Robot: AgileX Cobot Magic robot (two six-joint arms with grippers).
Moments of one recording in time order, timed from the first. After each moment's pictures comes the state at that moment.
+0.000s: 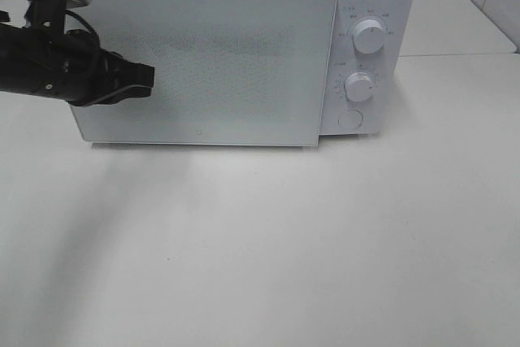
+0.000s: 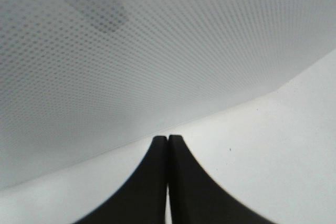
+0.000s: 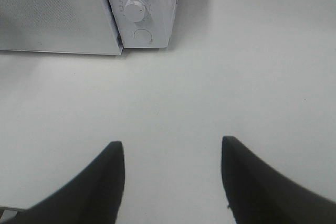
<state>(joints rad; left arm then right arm) -0.32 1.74 -0.93 -1.62 0.30 1.51 0.25 -0.01 -0.50 -0.07 1.01 0.13</state>
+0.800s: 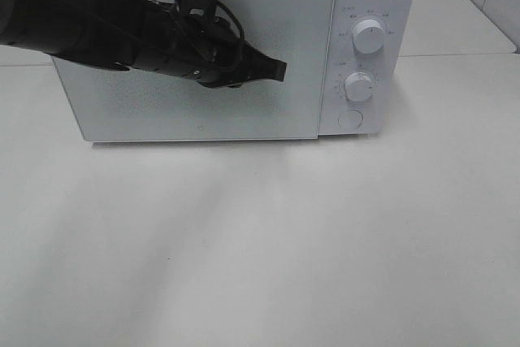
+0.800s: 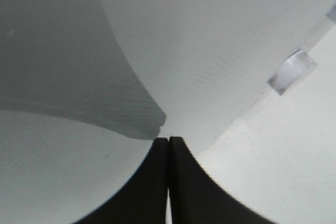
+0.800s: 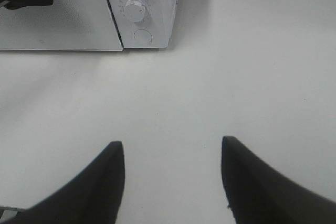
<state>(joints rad) -0.62 2.00 -1.30 -1.64 0.06 1.51 0.25 -0.01 -0.50 -0.07 1.01 0.13</state>
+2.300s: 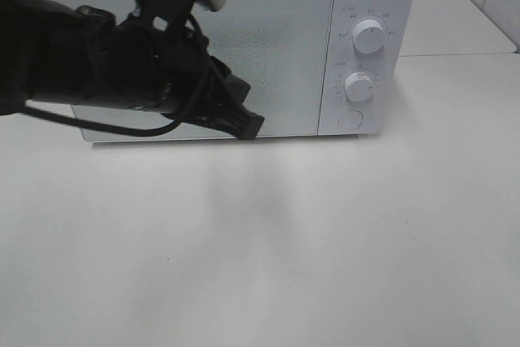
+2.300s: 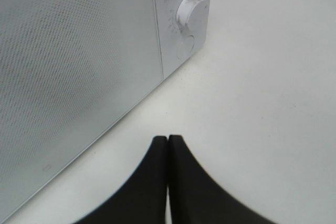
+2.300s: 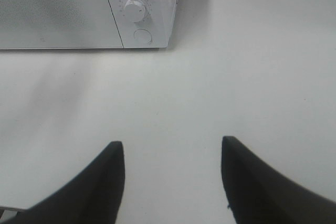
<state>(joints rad) -0.76 1.61 -0.92 -1.55 0.01 1.62 0.25 -0.01 -0.50 -0.07 1.01 0.13</state>
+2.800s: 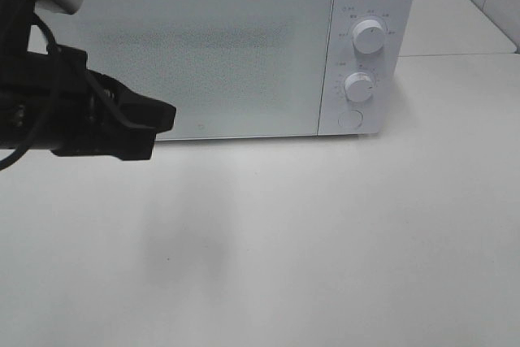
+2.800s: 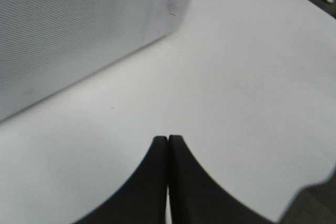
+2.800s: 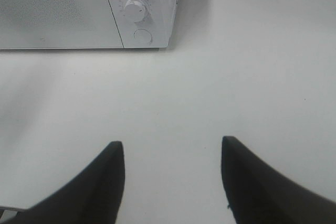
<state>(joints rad) -0.60 1.28 -0.64 -1.41 0.31 1.32 0.25 -0.01 -0.50 -0.07 1.01 0.13</state>
